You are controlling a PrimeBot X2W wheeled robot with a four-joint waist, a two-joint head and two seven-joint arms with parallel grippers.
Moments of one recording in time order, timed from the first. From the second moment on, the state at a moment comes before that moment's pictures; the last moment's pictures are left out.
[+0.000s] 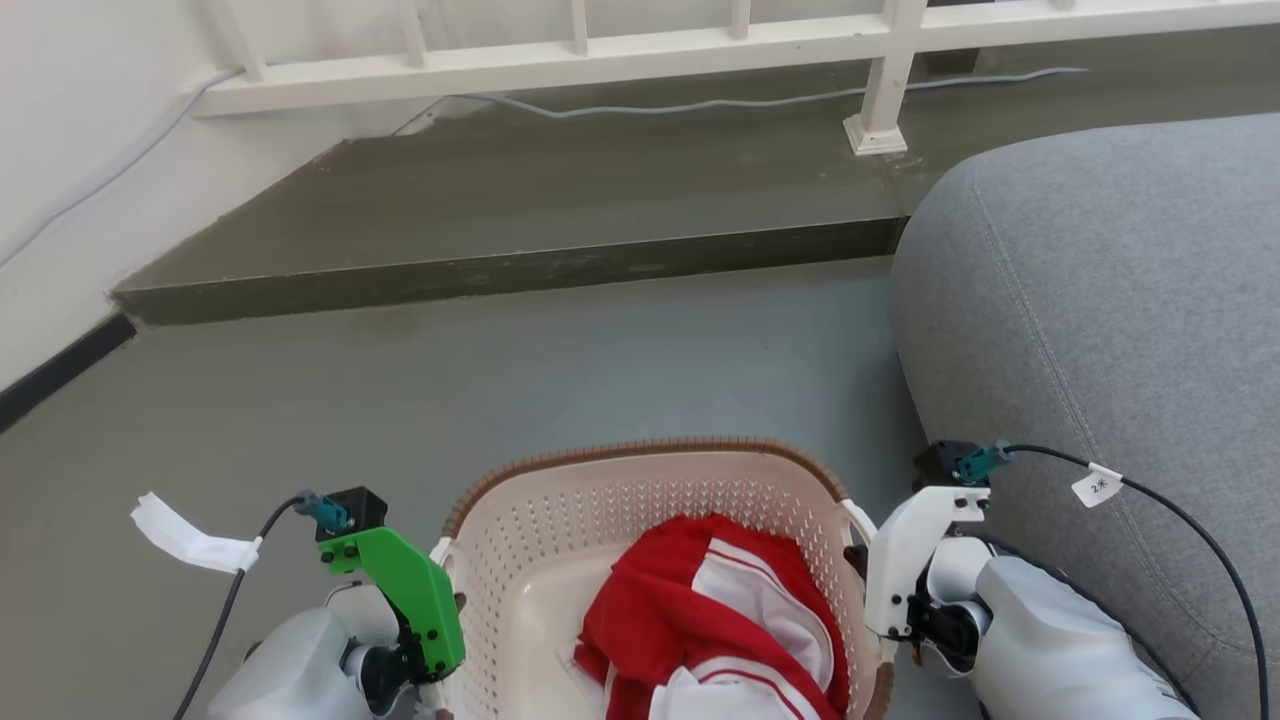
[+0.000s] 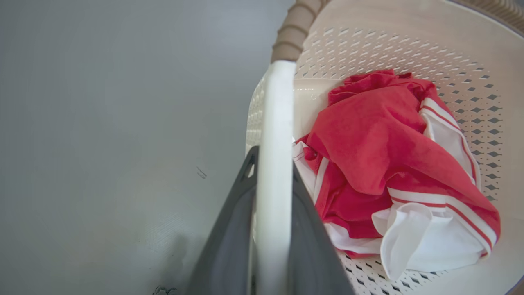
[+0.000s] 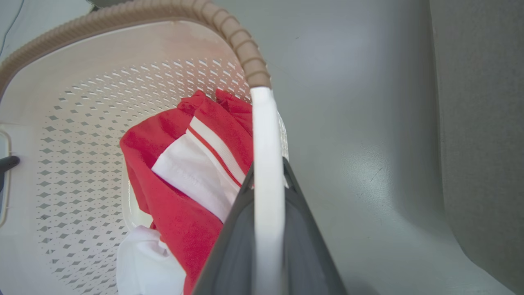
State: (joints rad) left arm -0.54 0.05 -0.71 1.13 -1.02 -0.13 0.29; right arm -0.53 -0.02 0.59 1.19 0.71 0.12 0.18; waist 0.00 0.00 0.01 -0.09
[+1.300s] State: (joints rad) left arm -0.79 0.03 -0.75 1.12 -0.87 -0.11 -0.04; right arm -0.75 -0.06 0.60 1.16 0.65 0.08 -0.08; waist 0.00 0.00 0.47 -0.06
